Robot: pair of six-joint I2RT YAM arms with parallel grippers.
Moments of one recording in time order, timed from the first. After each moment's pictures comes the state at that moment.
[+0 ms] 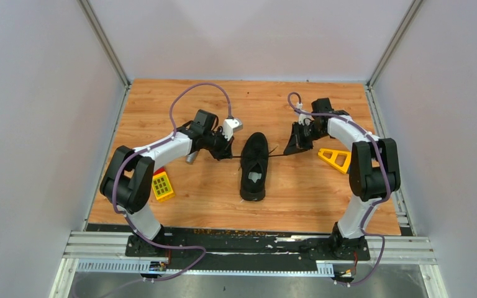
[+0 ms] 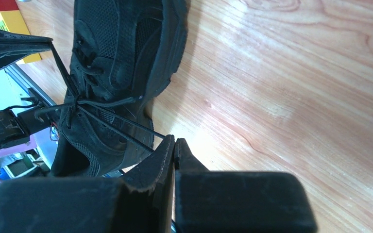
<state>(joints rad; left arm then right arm) -0.46 1.70 1.07 -0.29 0.52 0.28 0.13 1.82 1.27 -0.69 -0.65 0.10</state>
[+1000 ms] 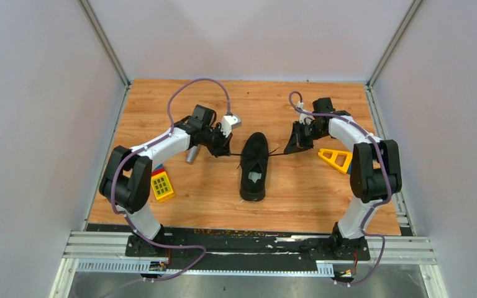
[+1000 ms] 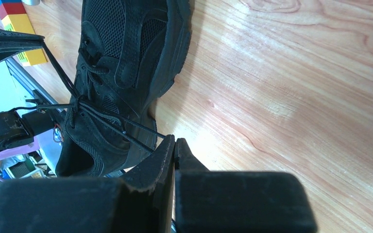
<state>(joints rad) -0.44 1.70 1.14 -0.39 0.54 0.33 0.12 1.80 1.26 -0.67 -0.66 0.11</state>
